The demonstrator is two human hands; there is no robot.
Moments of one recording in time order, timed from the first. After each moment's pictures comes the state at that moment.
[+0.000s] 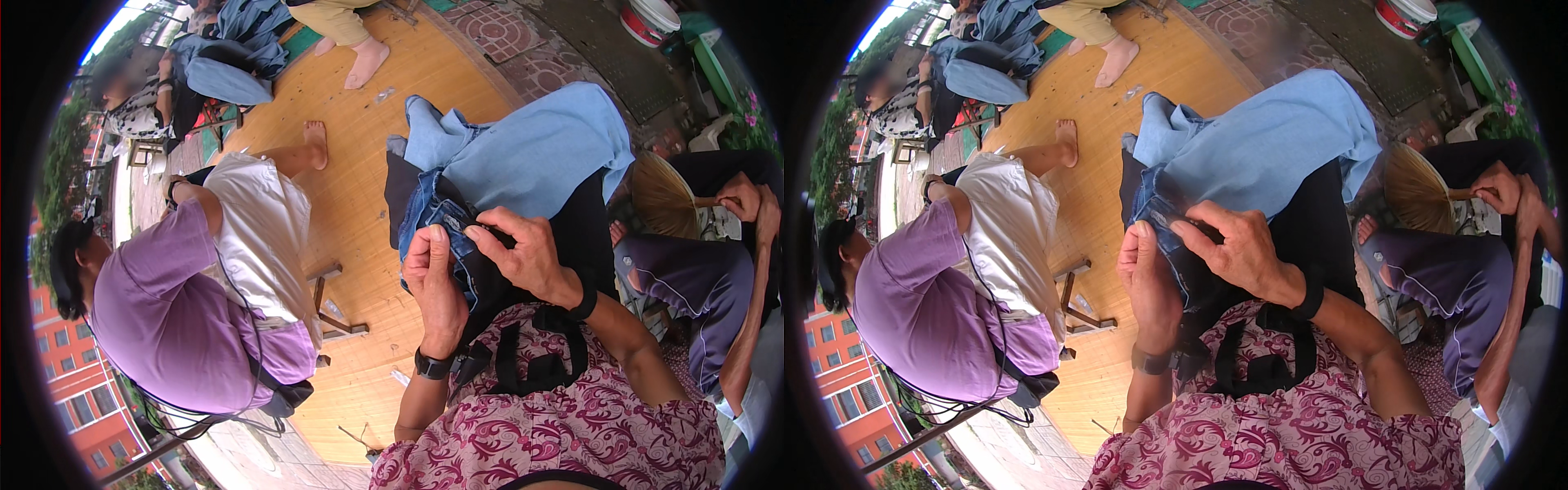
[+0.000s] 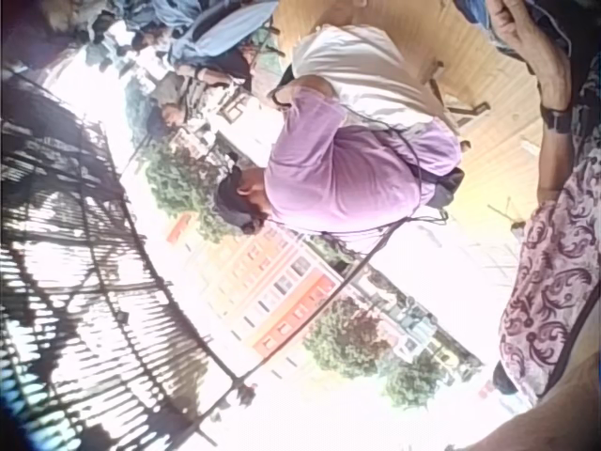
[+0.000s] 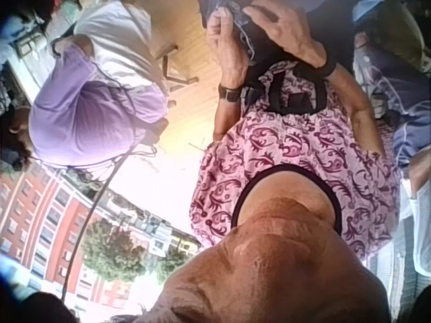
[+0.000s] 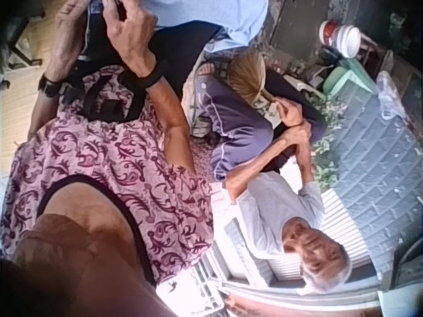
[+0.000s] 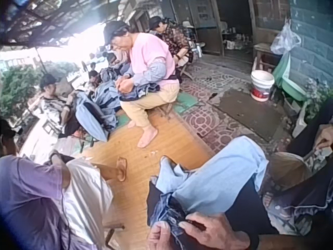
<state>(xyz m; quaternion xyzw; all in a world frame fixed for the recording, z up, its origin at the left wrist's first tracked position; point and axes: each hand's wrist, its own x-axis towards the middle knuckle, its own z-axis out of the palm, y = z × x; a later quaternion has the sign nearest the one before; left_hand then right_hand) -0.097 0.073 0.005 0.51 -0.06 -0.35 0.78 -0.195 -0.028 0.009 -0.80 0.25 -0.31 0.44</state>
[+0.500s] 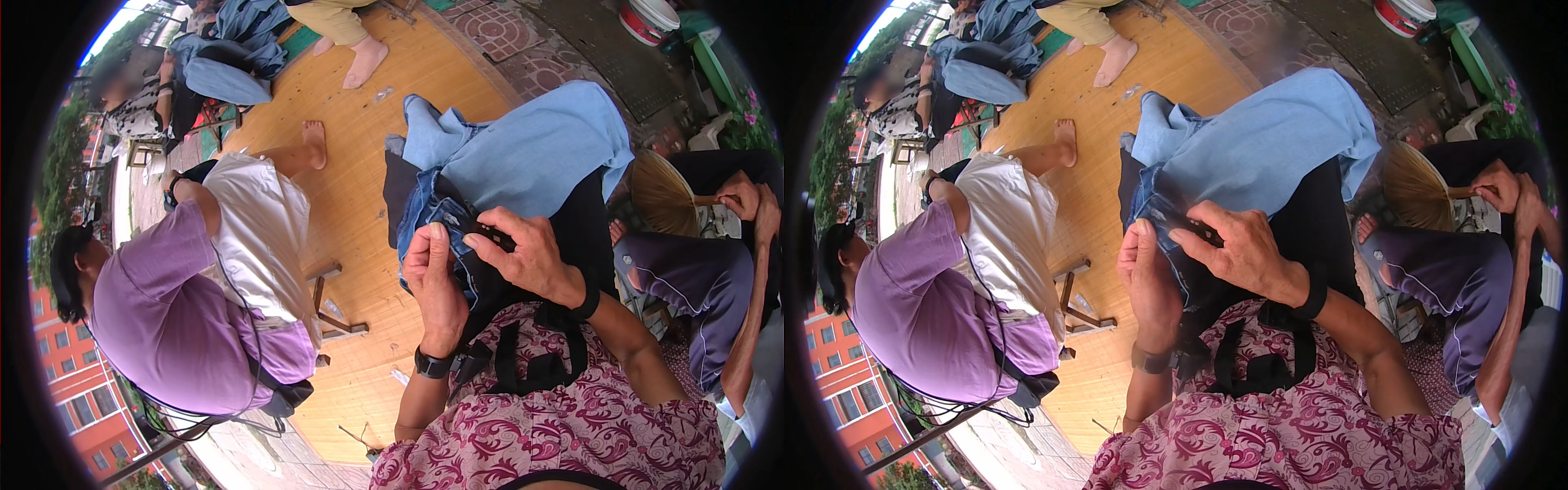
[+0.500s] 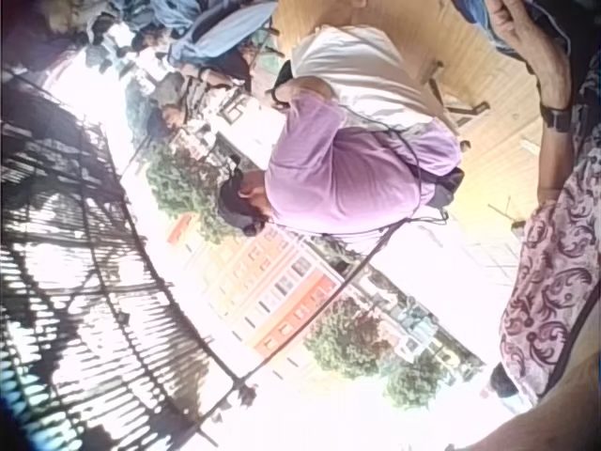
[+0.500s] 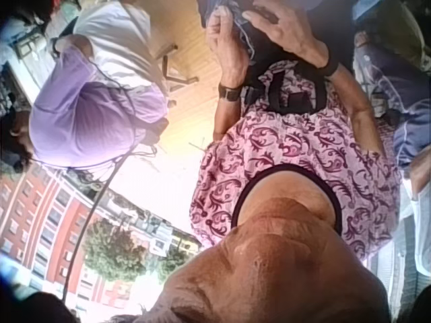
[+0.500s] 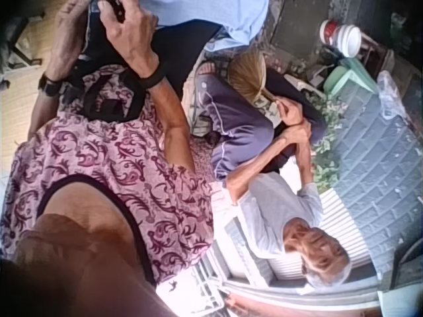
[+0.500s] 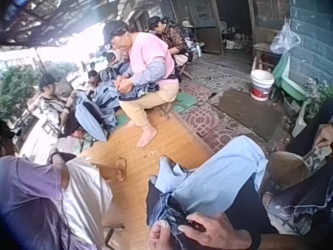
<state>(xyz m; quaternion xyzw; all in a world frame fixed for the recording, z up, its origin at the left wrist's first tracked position) -0.098 0.069 0.006 0.50 -0.06 -0.35 0.79 -0.200 -0.032 0.007 -0.81 0.24 -0.29 0.44</state>
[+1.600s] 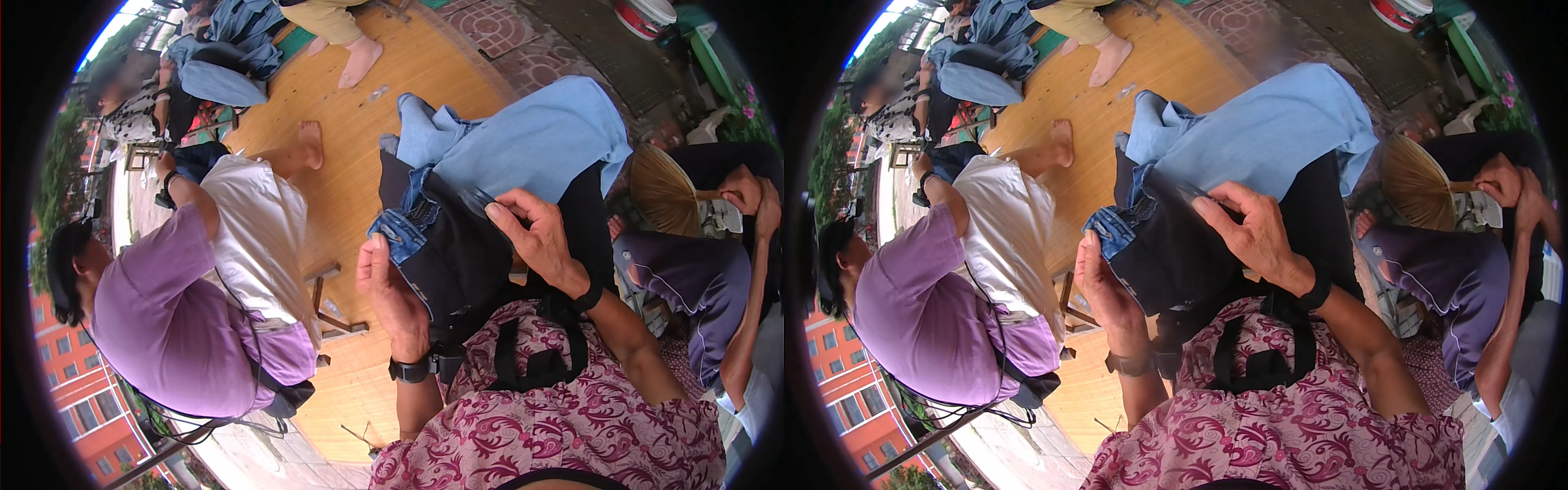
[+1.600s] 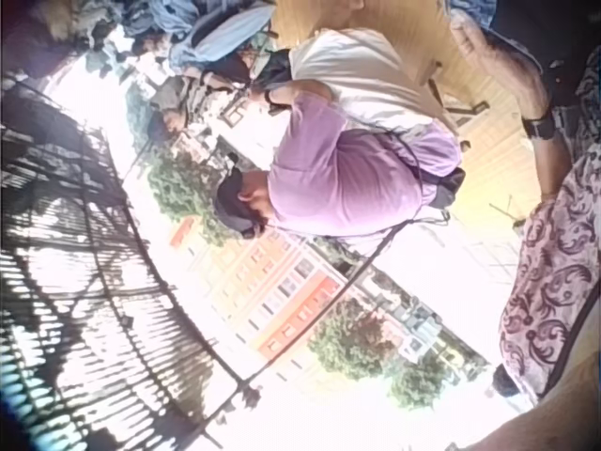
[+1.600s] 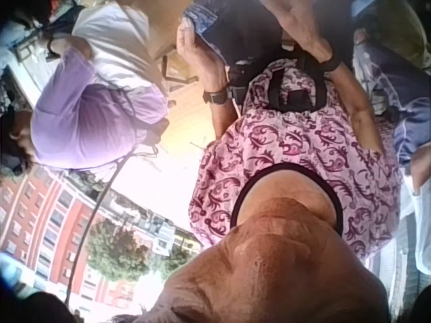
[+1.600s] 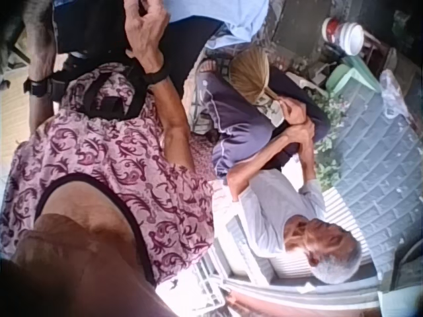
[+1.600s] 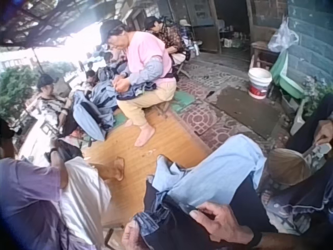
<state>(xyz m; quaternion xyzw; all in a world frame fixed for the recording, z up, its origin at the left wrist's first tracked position) -0.065 0.089 0.029 0.52 0.00 -0.28 0.80 -0.209 -0.046 0.004 -0.67 0.36 -0.27 0.59</state>
